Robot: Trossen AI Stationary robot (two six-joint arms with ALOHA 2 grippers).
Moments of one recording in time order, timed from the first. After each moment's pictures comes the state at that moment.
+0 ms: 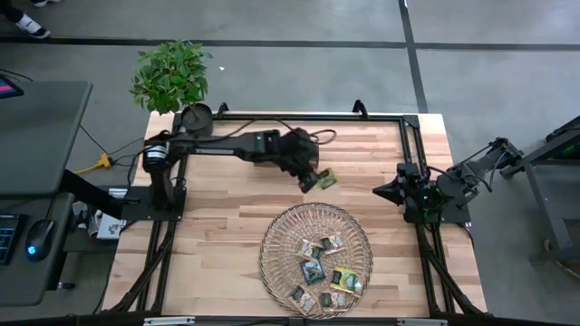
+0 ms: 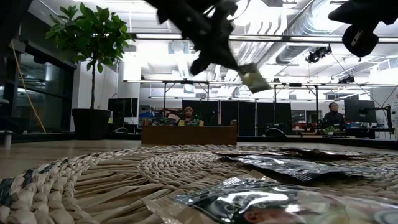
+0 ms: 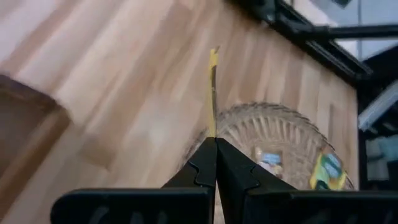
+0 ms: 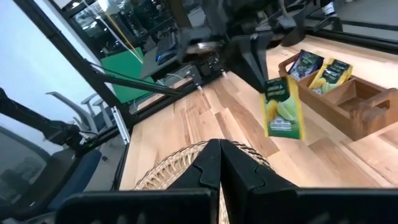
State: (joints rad) left arm 0.16 1.86 1.56 -0.44 0.20 -0.42; right arm 0.52 0.33 0.43 -0.33 0.55 0.65
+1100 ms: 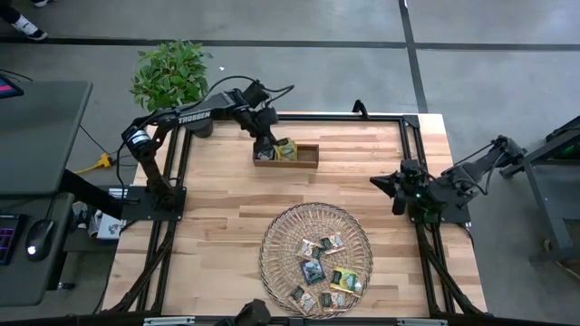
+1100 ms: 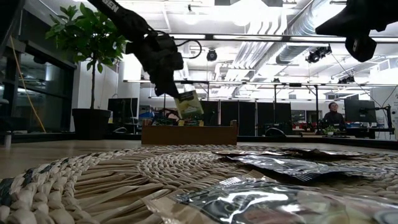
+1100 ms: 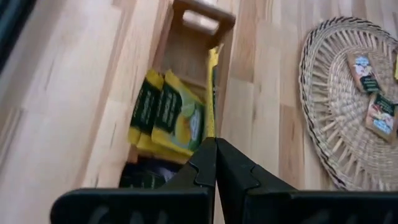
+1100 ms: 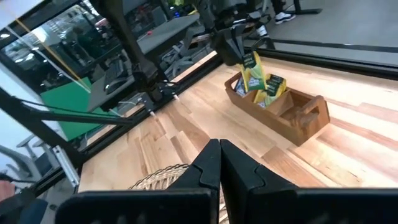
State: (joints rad) left arm 0.67 1.74 1.35 -0.65 0.54 0.32; right arm 0.52 0.41 0.43 -0.33 0.80 0.76
